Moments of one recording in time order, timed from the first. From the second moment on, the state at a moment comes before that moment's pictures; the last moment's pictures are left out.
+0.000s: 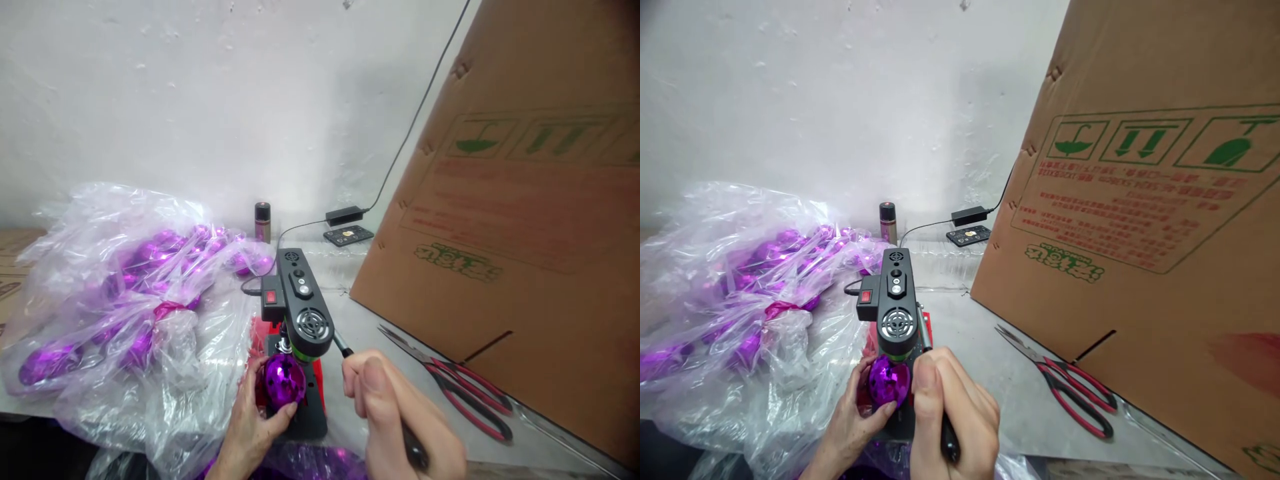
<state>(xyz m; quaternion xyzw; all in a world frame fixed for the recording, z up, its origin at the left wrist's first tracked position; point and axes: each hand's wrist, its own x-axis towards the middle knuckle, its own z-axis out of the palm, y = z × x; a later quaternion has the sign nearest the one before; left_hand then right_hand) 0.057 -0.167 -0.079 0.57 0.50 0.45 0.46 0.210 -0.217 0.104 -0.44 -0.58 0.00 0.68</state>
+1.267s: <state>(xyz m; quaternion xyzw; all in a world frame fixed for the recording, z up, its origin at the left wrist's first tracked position) 0.037 -0.158 -0.066 0.40 0.49 0.43 0.65 0.193 -0.223 0.106 -0.48 -0.51 0.02 0.71</state>
